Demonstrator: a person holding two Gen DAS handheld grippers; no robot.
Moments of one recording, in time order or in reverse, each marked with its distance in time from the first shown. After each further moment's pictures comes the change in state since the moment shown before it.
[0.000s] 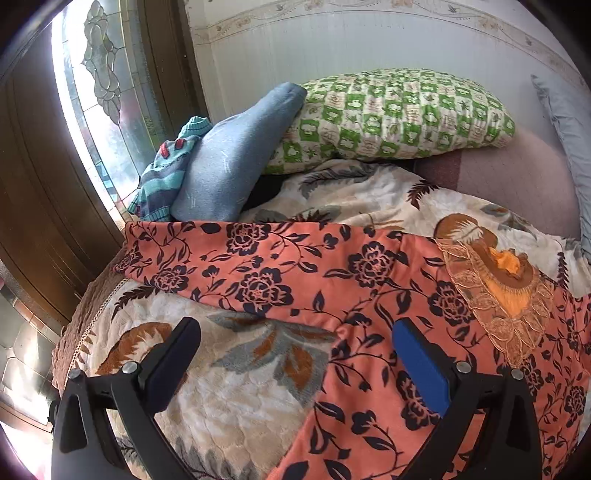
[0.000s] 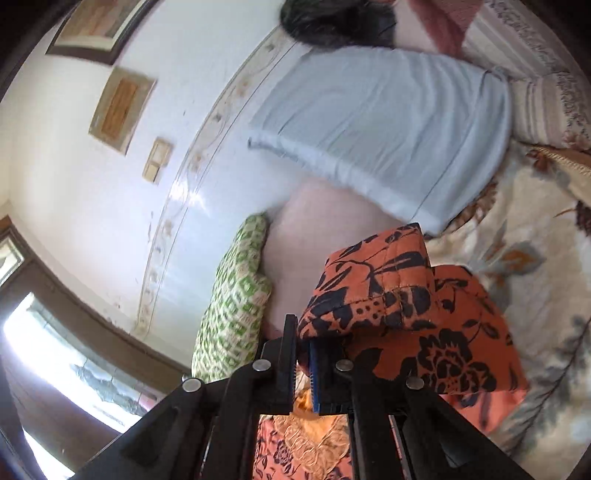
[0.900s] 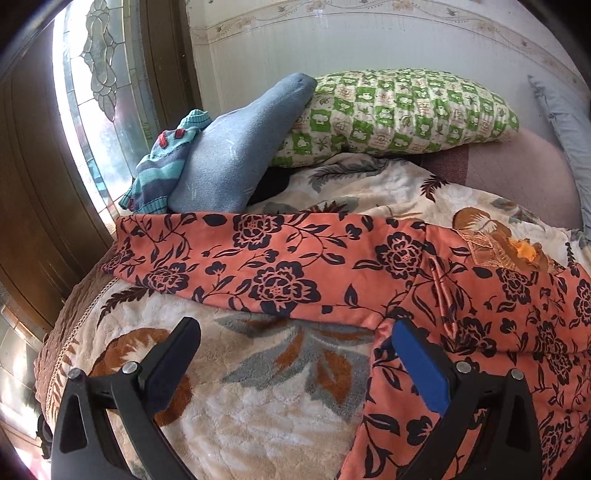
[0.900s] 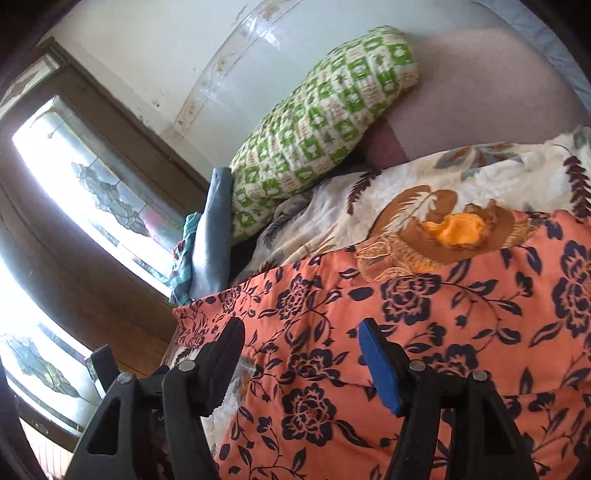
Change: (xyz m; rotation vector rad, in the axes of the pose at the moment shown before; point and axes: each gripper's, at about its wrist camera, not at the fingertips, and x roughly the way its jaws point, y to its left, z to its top) left arm 0.036 0.024 -0.025 0.041 -0.049 -0.072; right arm 0.107 0.073 -0.216 -0.338 0.401 0.060
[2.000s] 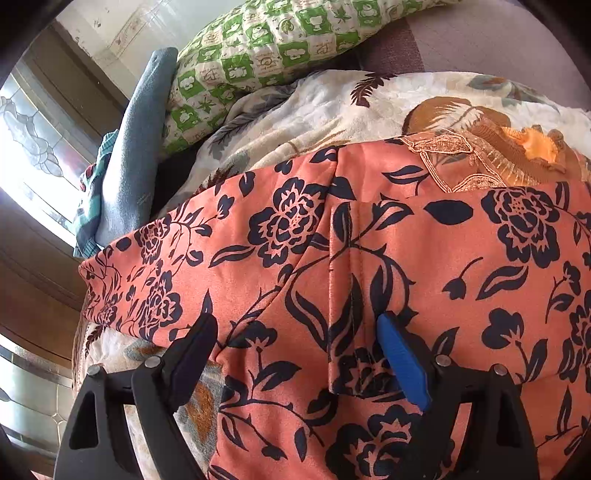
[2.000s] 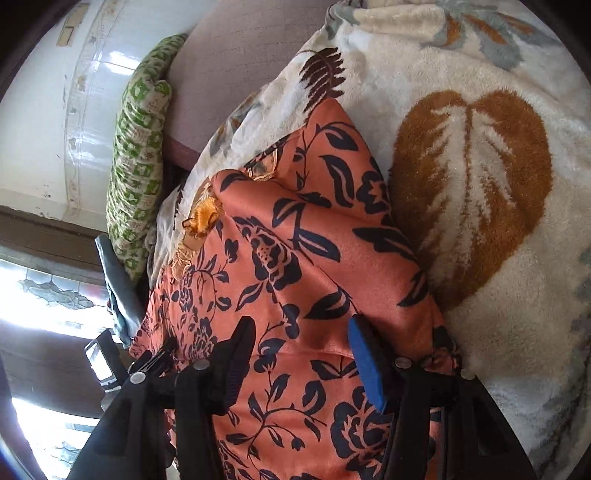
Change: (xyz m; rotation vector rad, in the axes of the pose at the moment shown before) left arm 0.087 -0.153 0.006 0.311 0.243 0.196; right arm -0.061 -0.205 -0.003 0.379 0.179 -0.169
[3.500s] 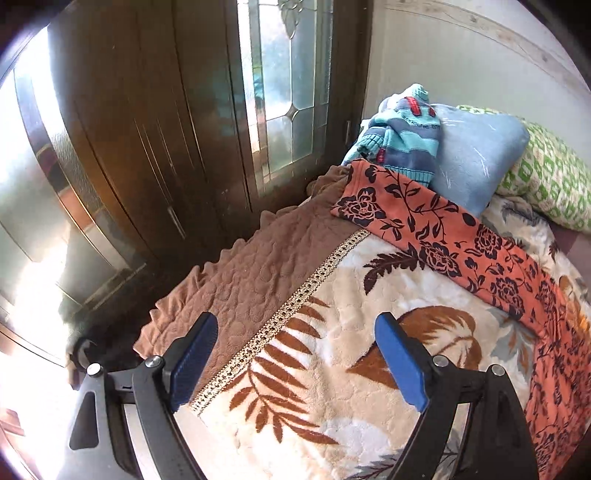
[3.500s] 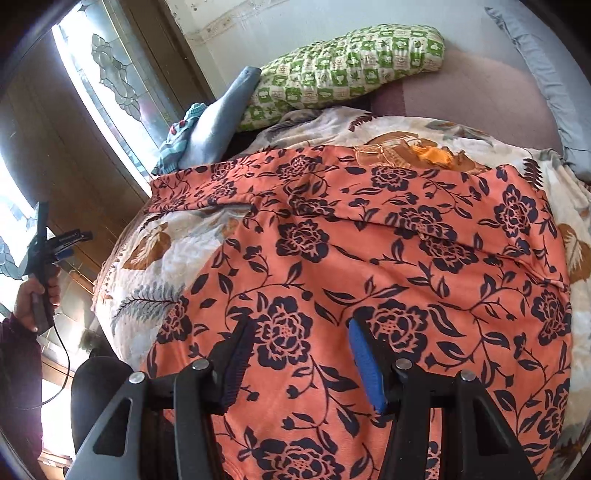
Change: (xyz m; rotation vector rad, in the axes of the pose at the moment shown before) left arm -0.010 0.446 -0.206 -0.715 0.031 -0.092; right arm 0.011 0.225 -0.247 -0.743 -0.003 -0.132
